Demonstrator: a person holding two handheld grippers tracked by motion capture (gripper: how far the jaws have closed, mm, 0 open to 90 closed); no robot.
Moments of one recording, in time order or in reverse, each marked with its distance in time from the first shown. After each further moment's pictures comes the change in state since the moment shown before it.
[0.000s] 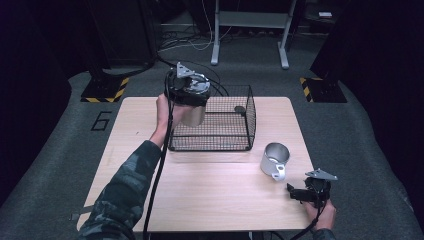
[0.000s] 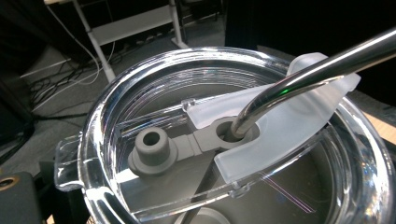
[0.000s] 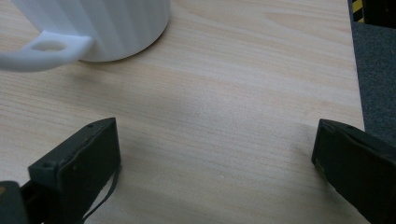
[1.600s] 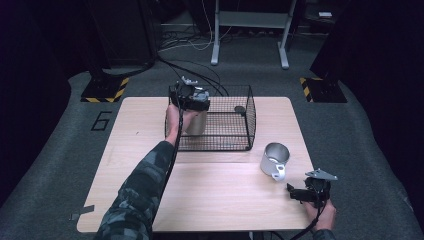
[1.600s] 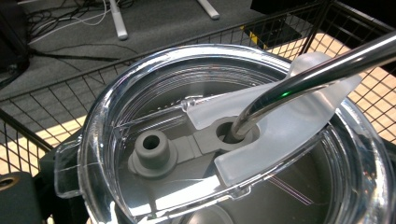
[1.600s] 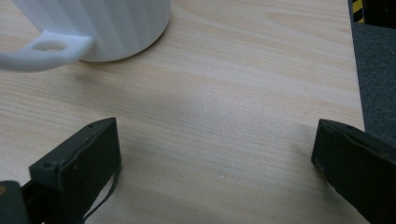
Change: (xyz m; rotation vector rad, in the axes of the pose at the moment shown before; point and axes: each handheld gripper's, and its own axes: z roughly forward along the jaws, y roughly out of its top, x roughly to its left) left arm 0.019 -0.054 0.080 0.167 0.052 -0.146; right arm 0.000 0.000 0.000 -0.001 0.000 0.000
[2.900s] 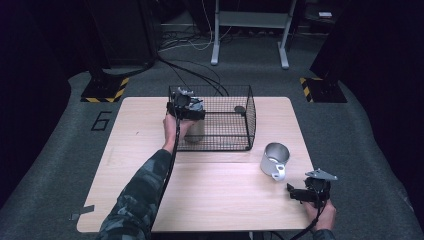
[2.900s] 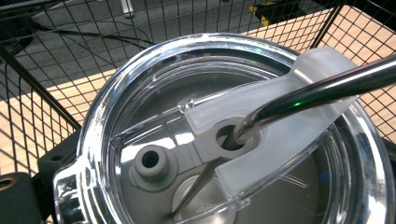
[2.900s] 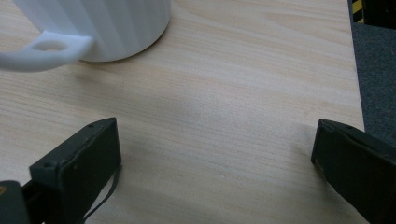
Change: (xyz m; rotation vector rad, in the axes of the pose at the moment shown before) left arm 0.009 -0.035 0.007 0.058 0.018 -0.040; right arm 0.000 0.000 0.000 -0.002 0.000 -0.005
